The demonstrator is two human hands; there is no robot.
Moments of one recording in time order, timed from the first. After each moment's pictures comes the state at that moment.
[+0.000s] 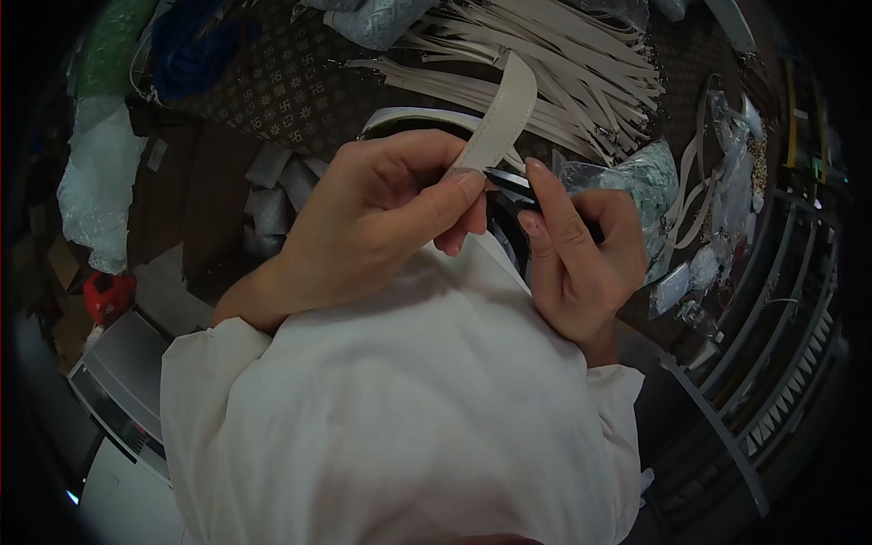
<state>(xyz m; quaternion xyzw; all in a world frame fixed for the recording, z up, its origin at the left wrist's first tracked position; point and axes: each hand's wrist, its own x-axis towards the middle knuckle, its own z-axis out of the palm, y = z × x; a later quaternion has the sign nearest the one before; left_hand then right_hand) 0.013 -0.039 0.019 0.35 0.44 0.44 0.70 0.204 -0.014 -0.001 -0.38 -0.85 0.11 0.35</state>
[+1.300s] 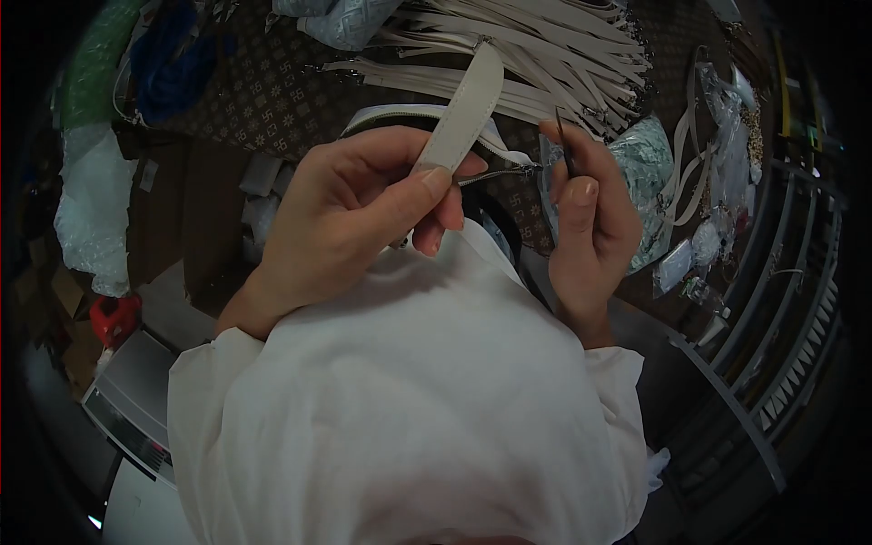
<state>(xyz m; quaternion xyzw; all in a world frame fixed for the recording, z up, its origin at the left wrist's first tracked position) 0.014 -0.037 0.016 0.34 0.43 0.44 0.71 0.206 -0.007 -0.012 -0.41 -0.68 0.39 0.47</state>
